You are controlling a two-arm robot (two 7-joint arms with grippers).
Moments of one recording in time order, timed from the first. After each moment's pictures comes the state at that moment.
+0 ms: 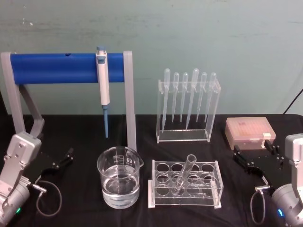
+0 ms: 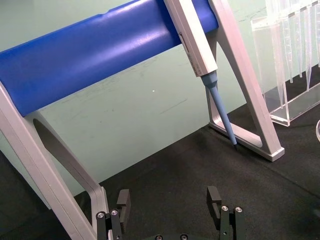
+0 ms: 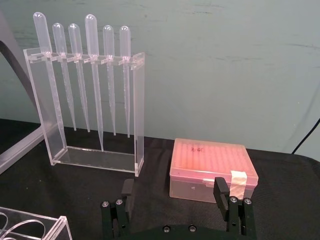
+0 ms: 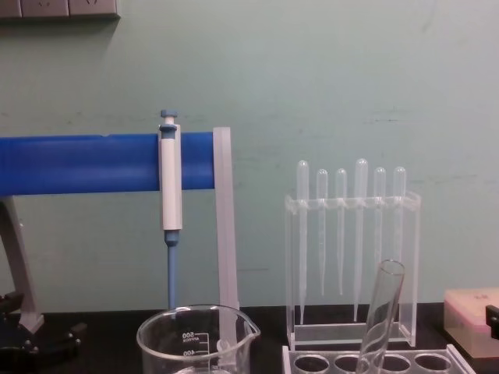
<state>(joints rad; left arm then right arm) -0.20 0.60 0.45 -1.41 -0.25 -0.12 0.03 0.08 0.35 -0.19 -1.45 0.24 -0.08 0.00</state>
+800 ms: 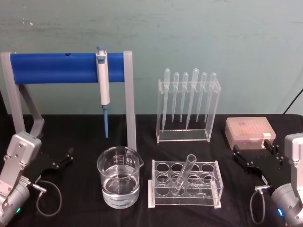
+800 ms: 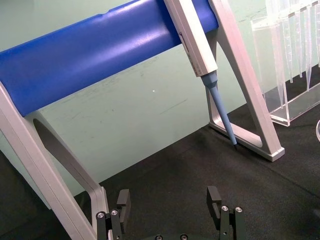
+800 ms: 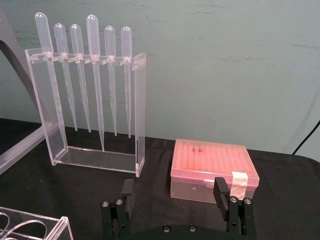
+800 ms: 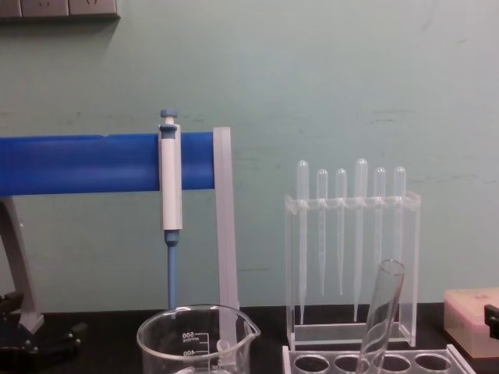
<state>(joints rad) -0.20 0.60 0.45 -1.41 -0.25 -0.12 0.03 0.08 0.35 -0.19 -1.45 0.24 -0.08 0.00</state>
